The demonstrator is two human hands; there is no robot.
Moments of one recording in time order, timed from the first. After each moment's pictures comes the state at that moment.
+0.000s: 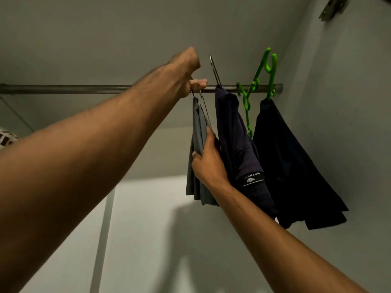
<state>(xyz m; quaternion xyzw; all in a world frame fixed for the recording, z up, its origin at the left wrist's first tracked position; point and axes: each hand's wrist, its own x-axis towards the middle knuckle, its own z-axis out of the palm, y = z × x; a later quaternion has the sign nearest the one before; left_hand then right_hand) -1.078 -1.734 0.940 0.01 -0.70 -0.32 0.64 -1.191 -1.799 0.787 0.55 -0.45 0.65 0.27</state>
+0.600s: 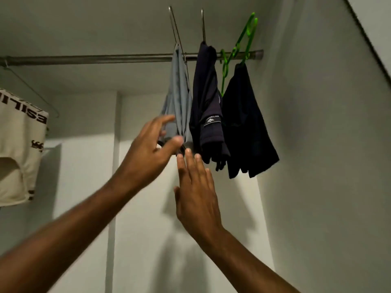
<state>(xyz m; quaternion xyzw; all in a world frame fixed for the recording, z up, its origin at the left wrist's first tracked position) -1.029 -1.743 0.676 0.04 -0.79 0.01 0.61 -1.171 -1.746 0.587 0.53 -0.51 0.45 0.50</state>
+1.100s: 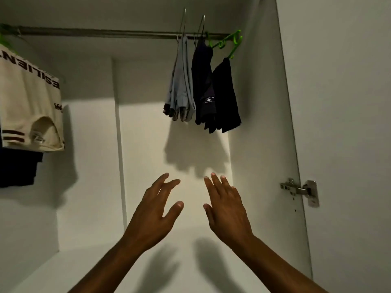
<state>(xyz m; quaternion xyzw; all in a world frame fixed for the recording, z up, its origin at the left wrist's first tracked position) -0.927 -1.626 0.450 0.15 -0.87 -0.05 0.46 -1.115 -1.533 0.415 0.48 -0.68 0.33 0.45</state>
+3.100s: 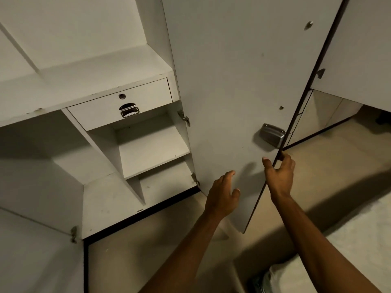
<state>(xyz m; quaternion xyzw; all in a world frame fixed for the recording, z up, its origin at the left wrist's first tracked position) -0.940 -1.082 0.055 0.18 -0.90 -0.39 0.06 -1.061 -0.964 0.064 -0.01 -0.82 0.57 0.04</state>
